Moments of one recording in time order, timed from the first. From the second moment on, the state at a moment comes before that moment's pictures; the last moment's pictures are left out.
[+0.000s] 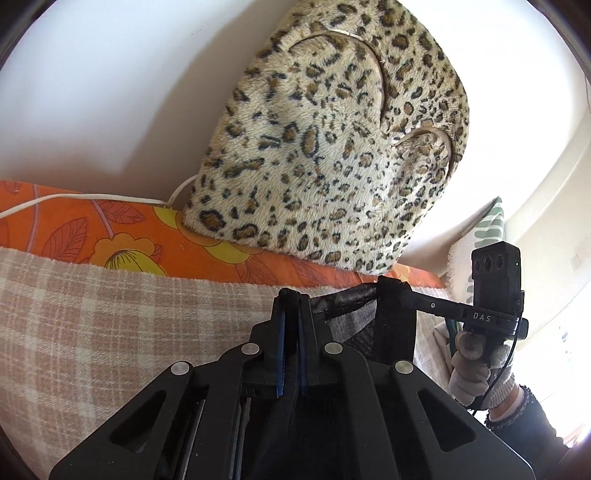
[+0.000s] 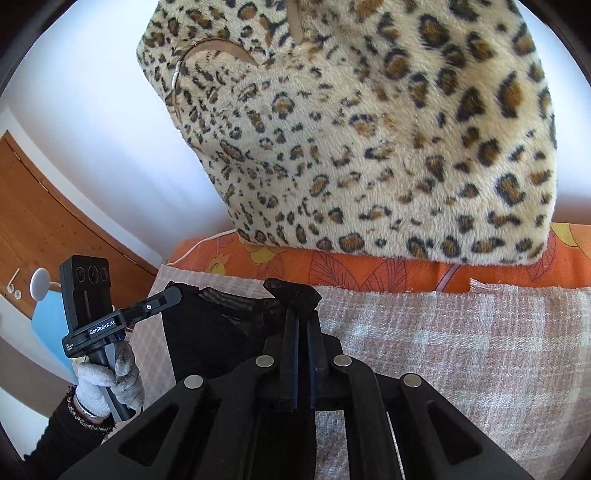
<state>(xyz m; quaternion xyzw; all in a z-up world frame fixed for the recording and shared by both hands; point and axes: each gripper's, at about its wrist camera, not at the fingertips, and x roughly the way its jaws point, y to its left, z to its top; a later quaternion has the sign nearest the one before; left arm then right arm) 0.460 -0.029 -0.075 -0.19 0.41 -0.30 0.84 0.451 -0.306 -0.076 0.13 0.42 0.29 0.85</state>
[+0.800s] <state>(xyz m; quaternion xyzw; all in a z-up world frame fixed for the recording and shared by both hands) 0.326 -0.029 -0.006 -0.17 0.38 -0.31 0.85 0.308 -0.288 -0.022 0.08 0.39 0.31 0.87</state>
